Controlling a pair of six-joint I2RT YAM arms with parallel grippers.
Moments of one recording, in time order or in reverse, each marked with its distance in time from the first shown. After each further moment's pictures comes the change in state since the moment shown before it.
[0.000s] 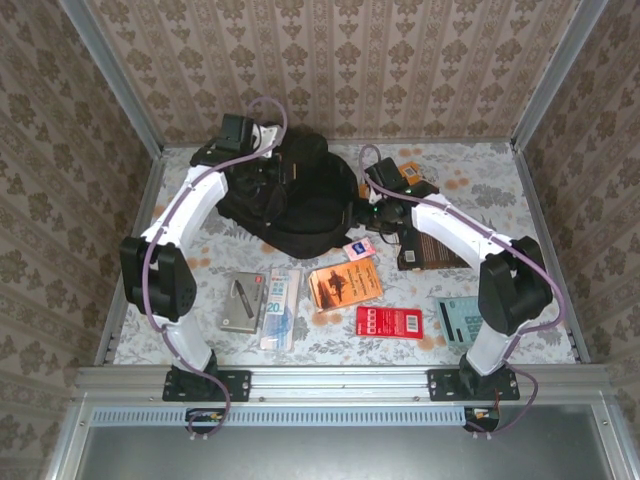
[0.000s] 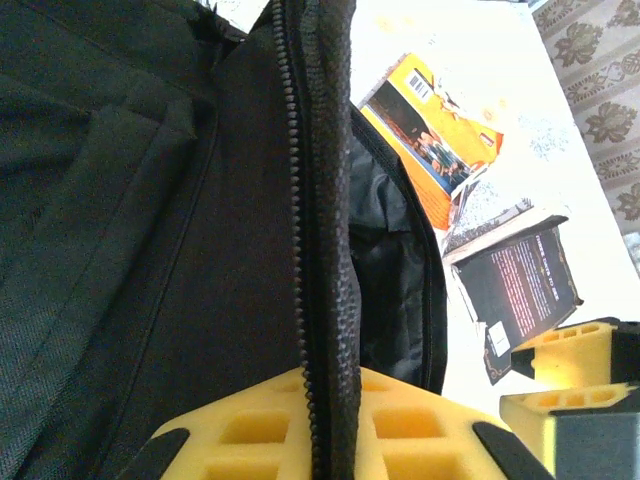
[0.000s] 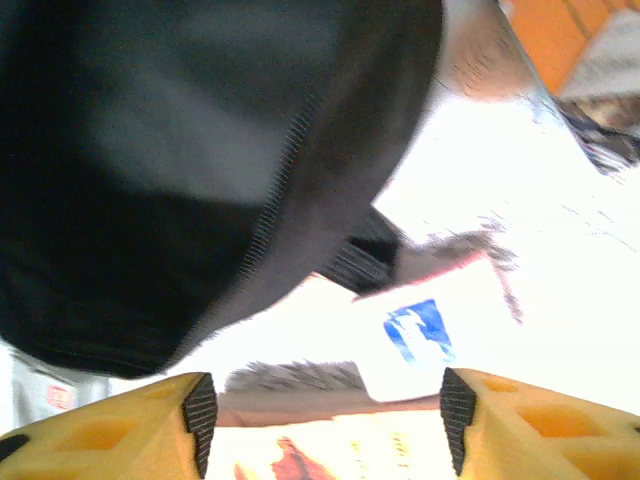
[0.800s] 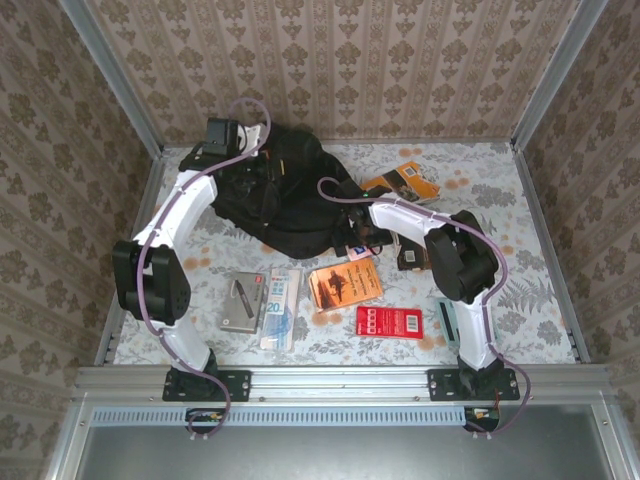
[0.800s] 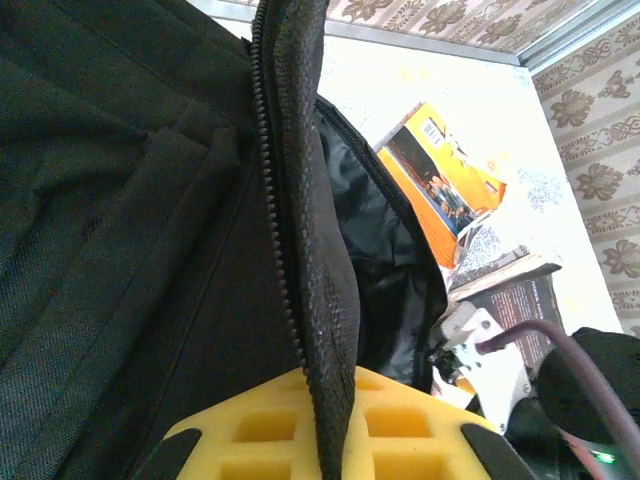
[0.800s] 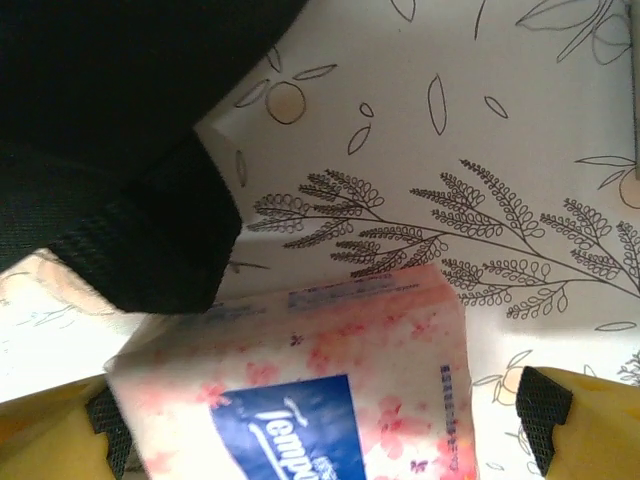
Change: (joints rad) left arm 0.069 -0.037 -0.080 0.098 0.032 -0.073; right arm 0.082 0.352 0.177 -0.185 0.229 -0.239
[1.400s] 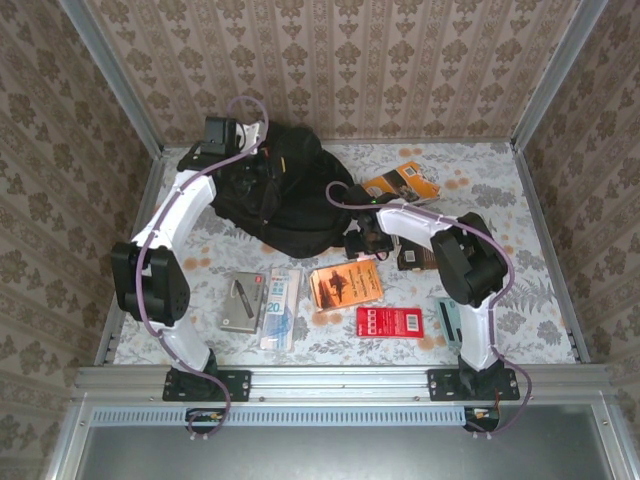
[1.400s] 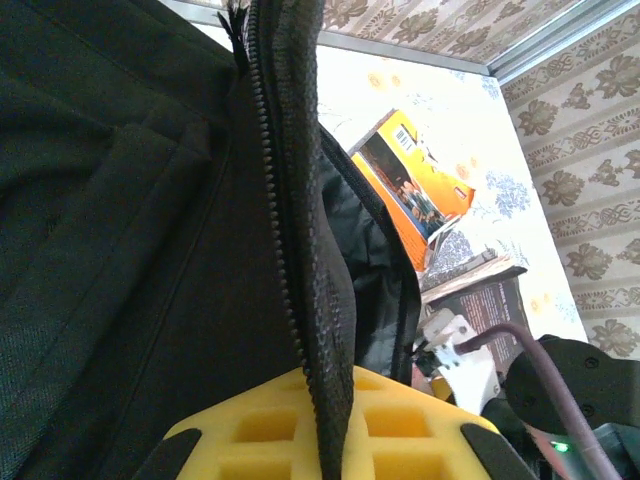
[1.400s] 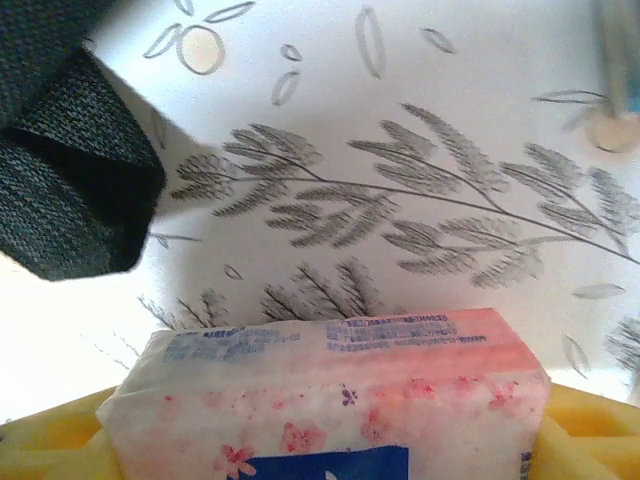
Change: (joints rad) left arm 0.000 -0.009 0.006 0.012 0.045 -0.038; right arm -0.025 -0.083 -0.135 0.085 0.000 0.035
